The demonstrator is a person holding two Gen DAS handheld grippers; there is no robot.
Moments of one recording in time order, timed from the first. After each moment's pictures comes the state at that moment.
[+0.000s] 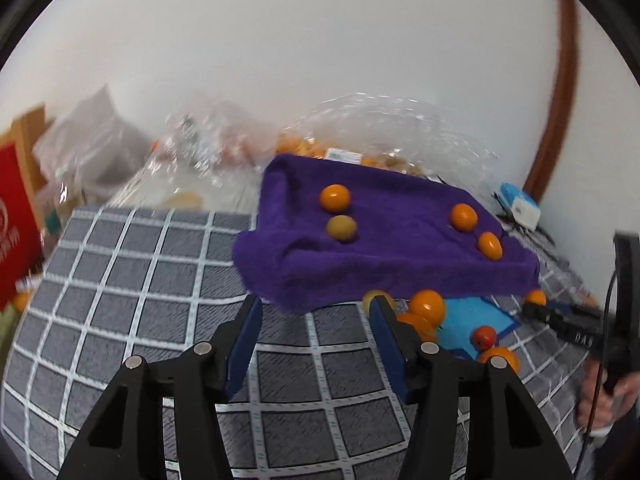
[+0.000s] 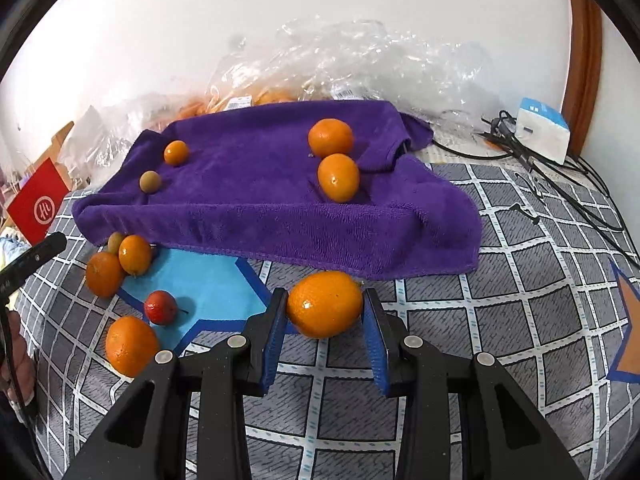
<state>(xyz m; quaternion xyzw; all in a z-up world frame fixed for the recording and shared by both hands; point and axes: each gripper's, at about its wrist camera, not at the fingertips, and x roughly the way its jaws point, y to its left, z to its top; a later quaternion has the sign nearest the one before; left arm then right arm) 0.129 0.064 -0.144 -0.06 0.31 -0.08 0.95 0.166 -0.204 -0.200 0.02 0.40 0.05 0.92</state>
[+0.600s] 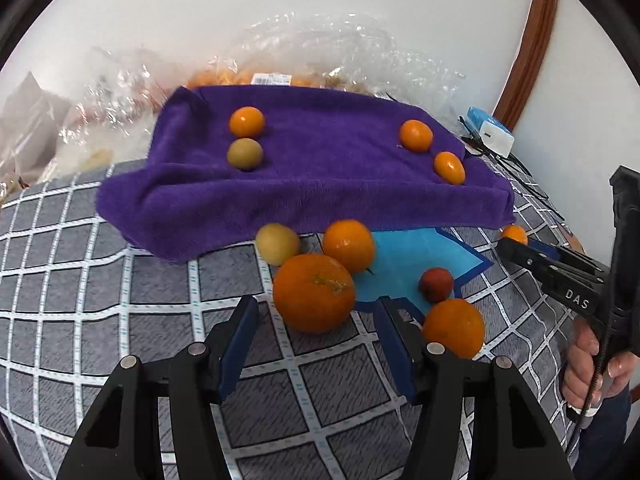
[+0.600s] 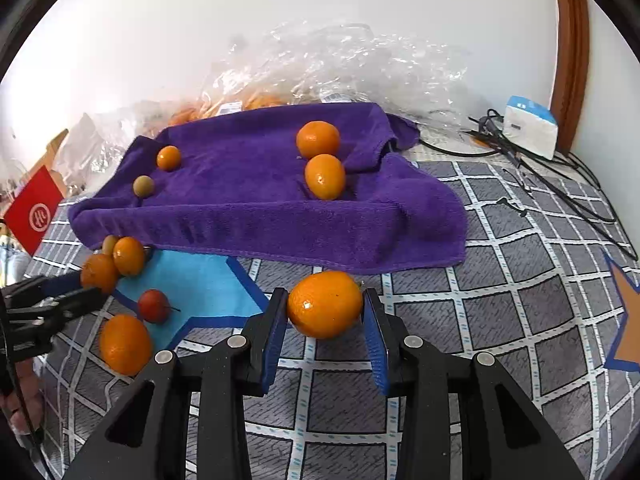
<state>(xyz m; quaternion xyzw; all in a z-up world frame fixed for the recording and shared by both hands) 0.148 0.003 -0.168 -0.03 0.43 -0.14 0.89 0.158 -0.209 -0.198 0.03 0.39 0.04 0.92</state>
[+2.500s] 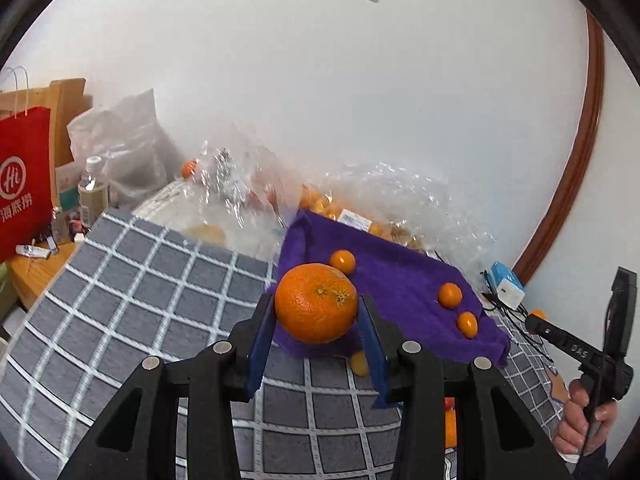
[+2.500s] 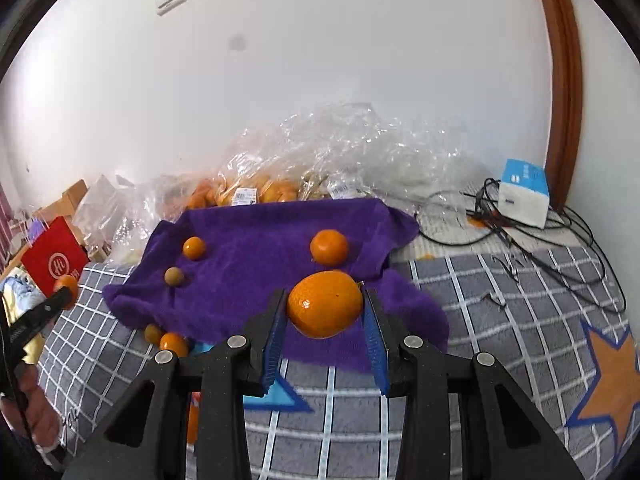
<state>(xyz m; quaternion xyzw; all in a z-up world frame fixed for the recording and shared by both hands) 0.114 0.104 -0.106 -0.18 0.25 -0.04 0.95 0.171 -0.213 -0.122 0.05 0.31 0.05 0.95</state>
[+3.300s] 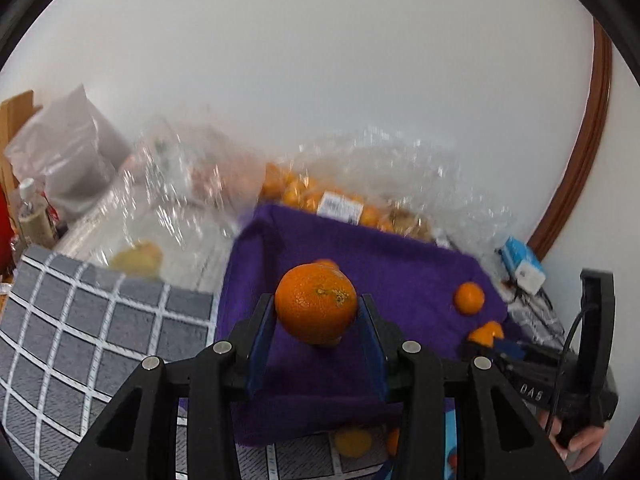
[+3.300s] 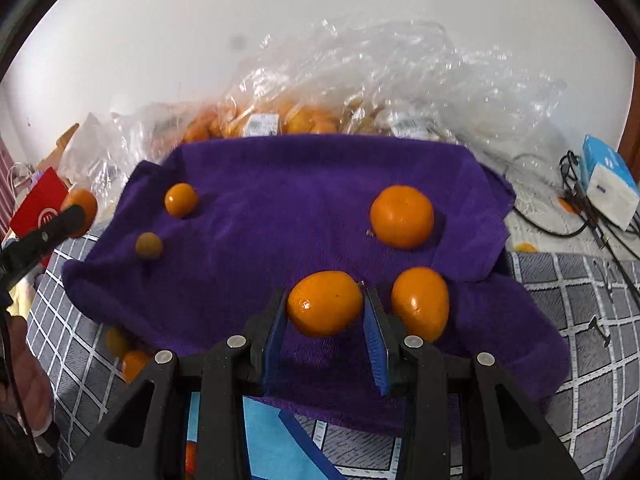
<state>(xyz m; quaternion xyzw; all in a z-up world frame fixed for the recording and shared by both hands) 0.220 0.060 -0.126 -0.13 0.31 -0.07 0.94 0.271 -0.162 -0.186 0.02 0.42 0.09 0.90</state>
